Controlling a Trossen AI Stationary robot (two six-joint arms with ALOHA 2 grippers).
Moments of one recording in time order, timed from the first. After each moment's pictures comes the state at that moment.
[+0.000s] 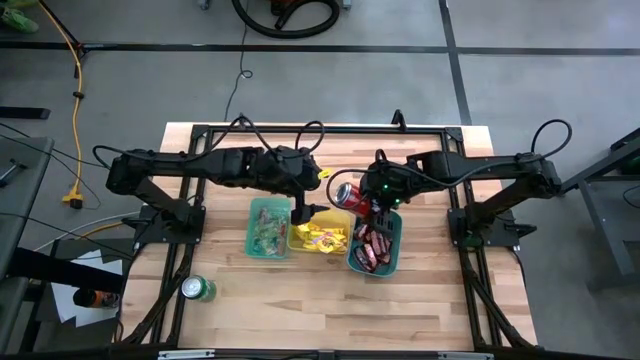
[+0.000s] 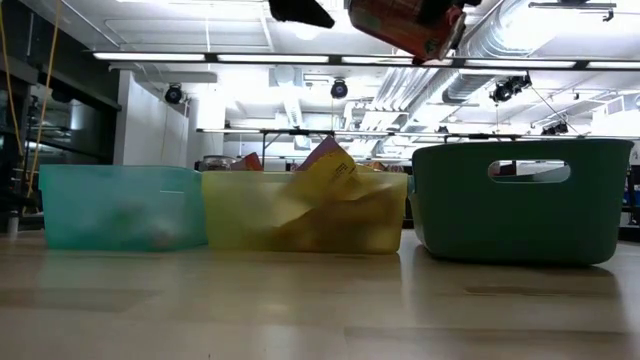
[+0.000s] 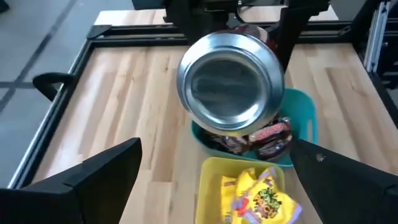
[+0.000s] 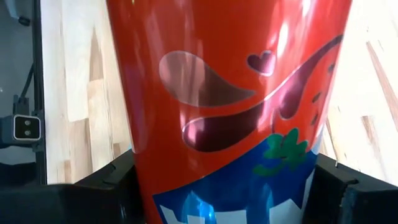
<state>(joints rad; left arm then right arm) -0.01 1.52 1.48 -0.58 -0.09 0.03 0.04 1.42 1.41 -0.98 -0.06 0.26</state>
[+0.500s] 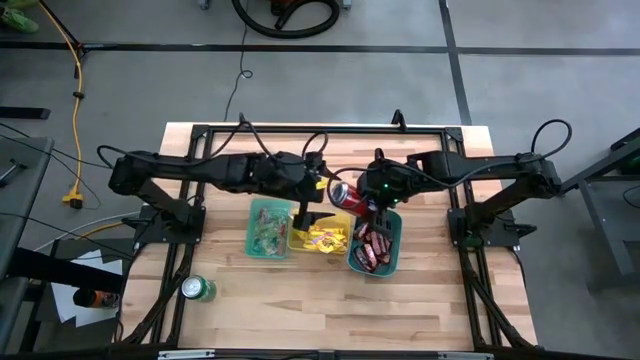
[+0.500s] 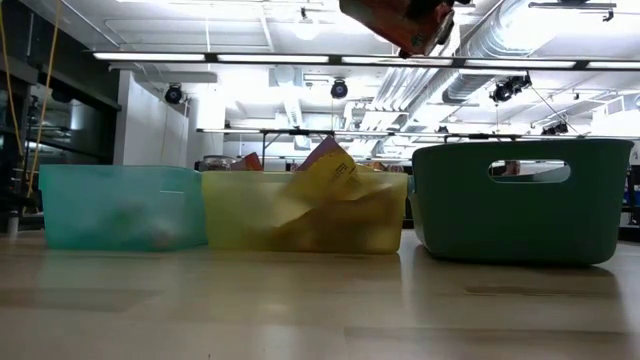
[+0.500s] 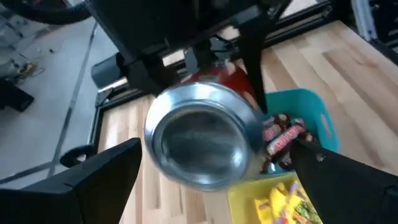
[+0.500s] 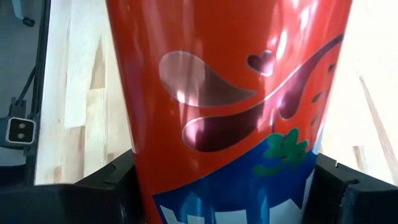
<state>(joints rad) -0.04 1.54 1.48 -0.46 -0.09 0.37 0.04 1.42 1.41 -0.91 -0.04 0.18</state>
